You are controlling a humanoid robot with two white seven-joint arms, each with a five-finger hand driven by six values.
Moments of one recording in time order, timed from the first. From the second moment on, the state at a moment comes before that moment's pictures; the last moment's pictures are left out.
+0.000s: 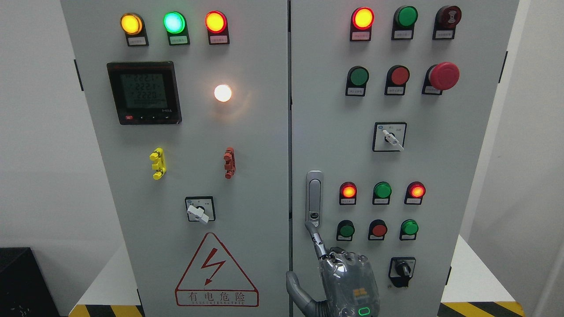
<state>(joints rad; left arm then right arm) -0.08 -0.11 0.00 0.00 0.08 -0.07 -0.06 -0.24 0.10 0.35 -1.78 1.34 0.12 -0.15</state>
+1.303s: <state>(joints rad) -0.08 -0.11 0.00 0.00 0.08 -0.07 -0.06 -0.28 0.11 0.33 -1.73 1.35 0.13 -0.16</state>
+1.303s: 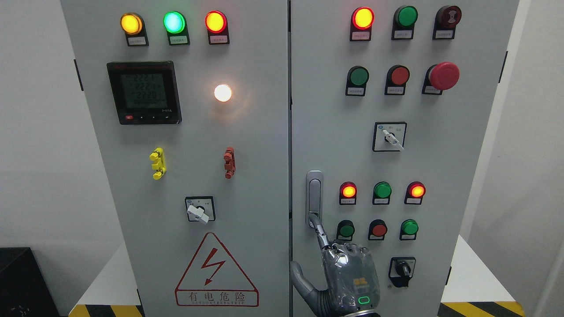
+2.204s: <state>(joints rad) -0.08 -0.11 0.00 0.00 0.08 -0.07 -0.06 -0.29 0.11 0.31 -1.72 1.34 0.13 -0.15</state>
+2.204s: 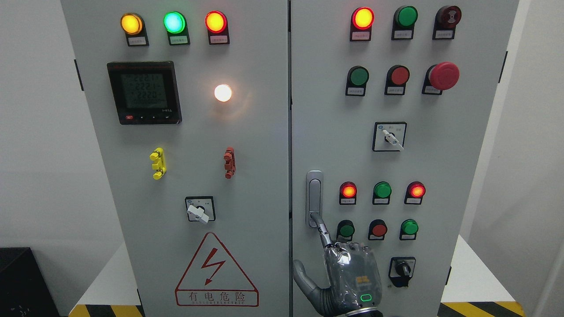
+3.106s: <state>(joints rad) -0.08 -0.11 0.00 0.00 0.08 -0.07 -0.06 -0.28 0.11 0.32 -1.71 1.34 0.13 -0.15</state>
